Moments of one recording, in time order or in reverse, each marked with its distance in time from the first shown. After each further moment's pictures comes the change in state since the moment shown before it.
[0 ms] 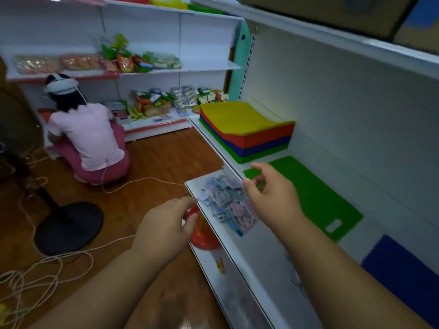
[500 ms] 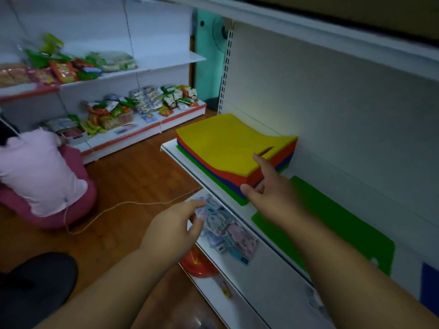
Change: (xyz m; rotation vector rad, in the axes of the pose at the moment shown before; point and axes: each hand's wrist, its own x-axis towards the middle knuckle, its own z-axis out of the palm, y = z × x) left_hand 0.212 -0.057 0.027 -0.183 -0.194 0.169; right_hand 0.172 0.003 0.040 -0.016 -0.122 0.285
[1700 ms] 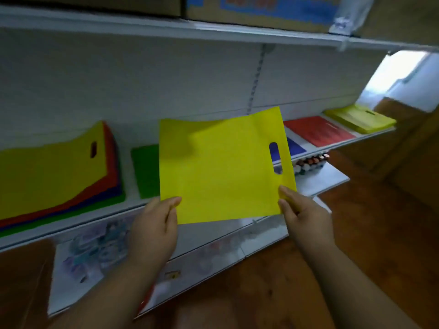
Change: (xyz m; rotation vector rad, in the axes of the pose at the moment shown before) left_hand 0.020 0.015 0.011 -0.379 -0.503 0.795; right_hand -0.305 -0.045 0.086 -0.144 1.076 0.912
